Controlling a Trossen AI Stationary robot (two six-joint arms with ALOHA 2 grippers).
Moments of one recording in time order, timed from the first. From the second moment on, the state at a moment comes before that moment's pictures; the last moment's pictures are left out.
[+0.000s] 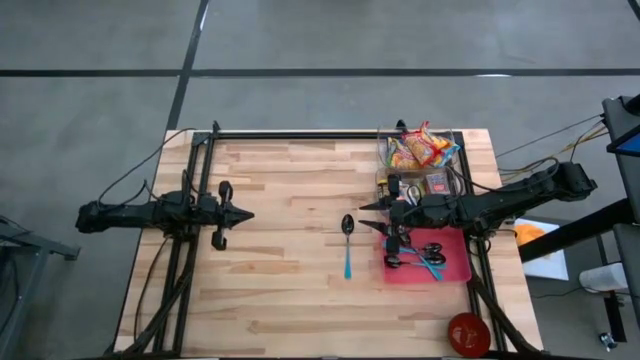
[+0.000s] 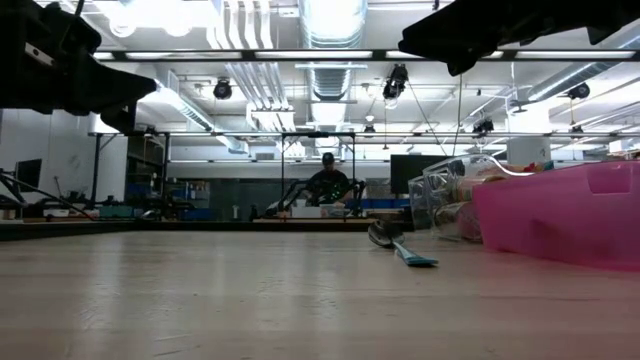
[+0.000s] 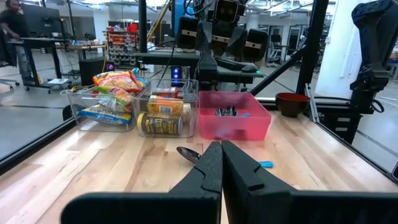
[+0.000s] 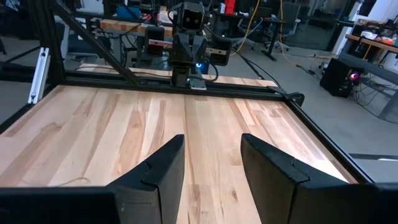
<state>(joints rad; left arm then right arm) -0.02 0.02 0.01 0.01 -0.03 -0.03 0.18 1.10 0.53 0.41 0.28 -0.04</state>
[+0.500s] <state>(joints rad) -0.02 0.02 0.01 0.00 -0.03 -0.03 0.18 1.10 0.54 0.36 0.28 0.44</state>
